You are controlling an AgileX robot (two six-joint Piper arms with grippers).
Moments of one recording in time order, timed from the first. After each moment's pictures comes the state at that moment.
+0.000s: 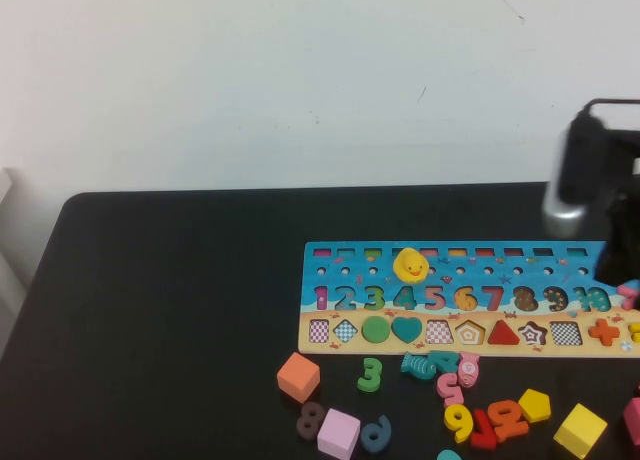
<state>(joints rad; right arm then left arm) 0.27 1.58 -1.31 0.09 1.14 -0.98 -0.01 -0.01 0.02 -0.09 0.35 0.15</state>
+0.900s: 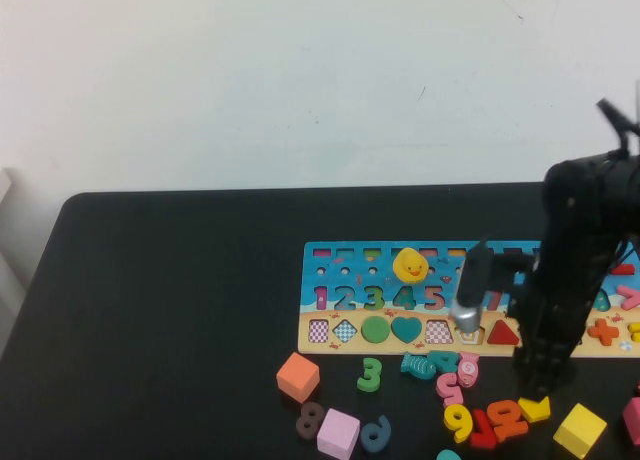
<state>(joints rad) 0.35 2.03 -1.31 0.10 1.00 -0.95 -0.01 -0.01 0.02 -0.09 0.35 0.15</state>
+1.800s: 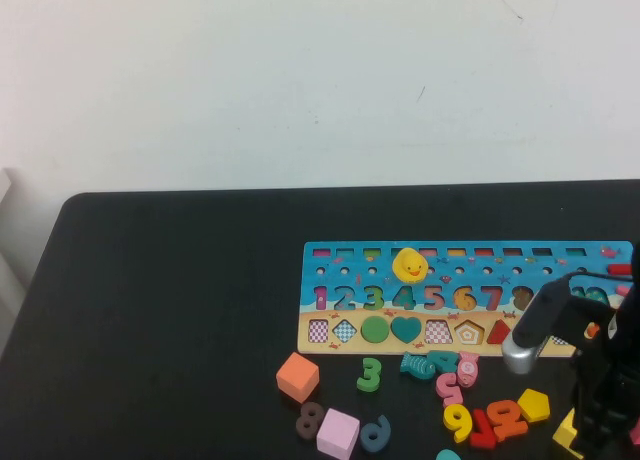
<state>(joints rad) 0.35 1.73 -0.89 0.08 0.78 -0.63 -0.01 -0.01 0.02 -0.09 0.35 0.15</state>
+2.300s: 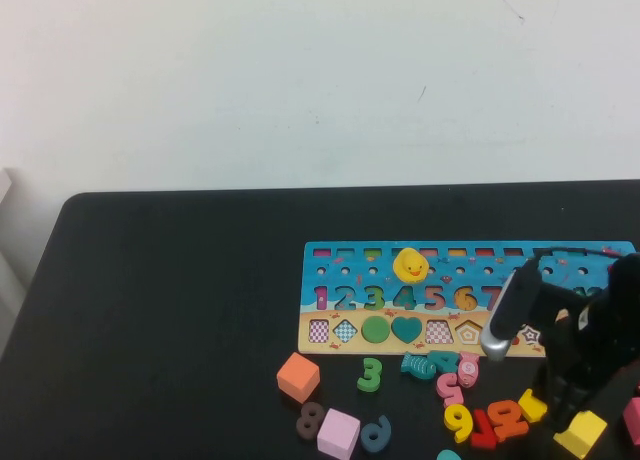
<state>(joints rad) 0.35 1.82 -0.88 0.06 0.44 -0.73 -0.01 -0.01 0.02 -0.09 0.35 0.15</state>
